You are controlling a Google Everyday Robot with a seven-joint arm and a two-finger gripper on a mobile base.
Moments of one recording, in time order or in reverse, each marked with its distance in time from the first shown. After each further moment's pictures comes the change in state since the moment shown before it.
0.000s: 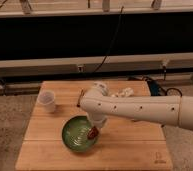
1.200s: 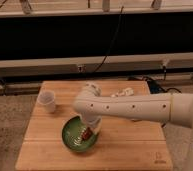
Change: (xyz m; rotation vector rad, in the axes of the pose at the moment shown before) arm -0.021 -0.016 -0.004 0.003 -0.006 -0.043
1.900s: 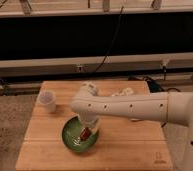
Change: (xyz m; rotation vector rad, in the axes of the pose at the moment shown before) arm -0.004 -0.006 -0.001 0.003 -0.001 -0.014
